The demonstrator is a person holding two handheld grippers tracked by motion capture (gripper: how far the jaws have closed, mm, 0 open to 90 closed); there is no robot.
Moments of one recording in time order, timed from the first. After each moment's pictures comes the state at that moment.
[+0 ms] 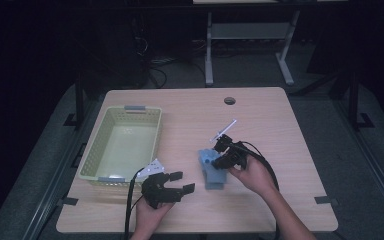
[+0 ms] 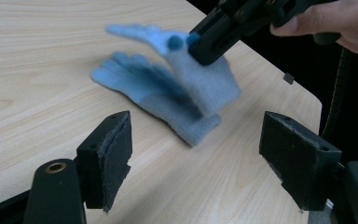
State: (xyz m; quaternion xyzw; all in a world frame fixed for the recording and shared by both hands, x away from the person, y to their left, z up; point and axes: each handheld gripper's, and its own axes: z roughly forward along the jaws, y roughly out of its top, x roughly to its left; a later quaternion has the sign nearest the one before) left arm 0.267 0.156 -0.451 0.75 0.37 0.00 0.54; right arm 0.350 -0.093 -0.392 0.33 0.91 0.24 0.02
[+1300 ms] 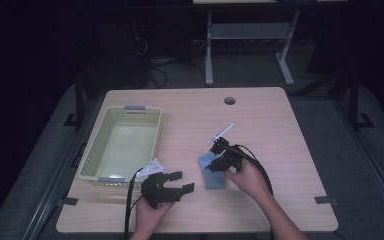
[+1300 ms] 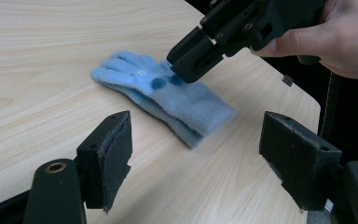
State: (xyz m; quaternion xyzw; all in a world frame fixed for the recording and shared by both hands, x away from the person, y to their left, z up) left arm 0.268 0.157 -0.452 0.75 0.38 0.00 0.55; right arm 0.352 -0.085 -0.411 0.35 0.90 0.25 0.01
